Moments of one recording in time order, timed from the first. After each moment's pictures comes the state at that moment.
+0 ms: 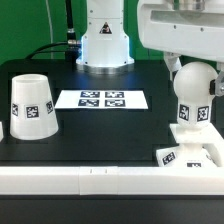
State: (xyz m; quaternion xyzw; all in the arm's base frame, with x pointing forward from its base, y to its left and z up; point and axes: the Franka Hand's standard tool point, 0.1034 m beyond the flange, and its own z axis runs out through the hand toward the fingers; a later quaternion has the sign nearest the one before) arm 0.624 0.091 0.125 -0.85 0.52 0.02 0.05
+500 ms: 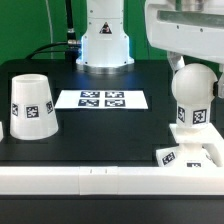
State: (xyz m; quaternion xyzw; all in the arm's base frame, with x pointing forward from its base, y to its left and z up) arm 0.624 0.093 0.125 -0.86 0.51 0.03 0.05
